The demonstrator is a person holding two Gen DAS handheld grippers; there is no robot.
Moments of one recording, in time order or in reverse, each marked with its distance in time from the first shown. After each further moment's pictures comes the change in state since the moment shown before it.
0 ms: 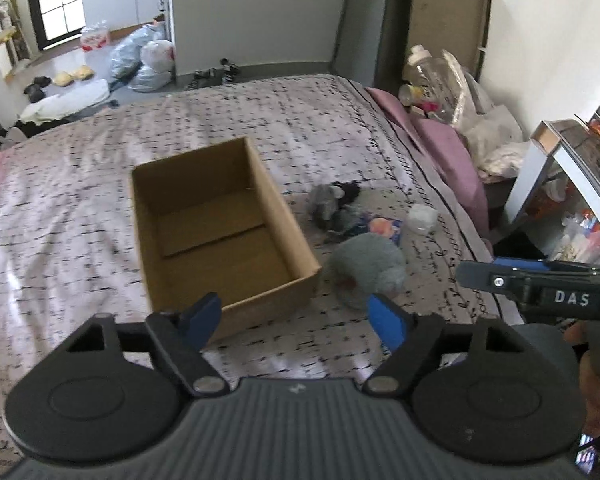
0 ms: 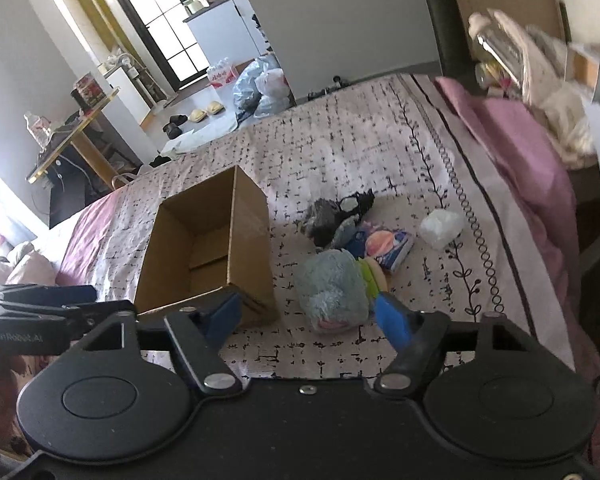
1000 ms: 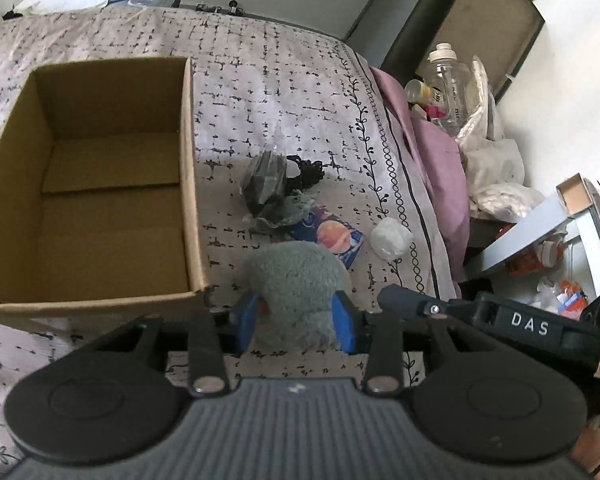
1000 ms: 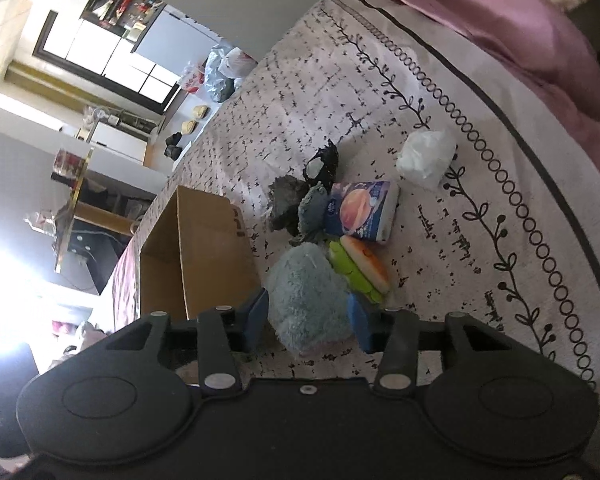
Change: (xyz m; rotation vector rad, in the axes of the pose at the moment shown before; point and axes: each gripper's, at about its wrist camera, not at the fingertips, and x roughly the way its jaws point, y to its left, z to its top) left arm 0.116 -0.028 0.015 -0.302 0.093 -0.140; right arm 0.080 -0.092 0.009 0.418 0.140 0.187
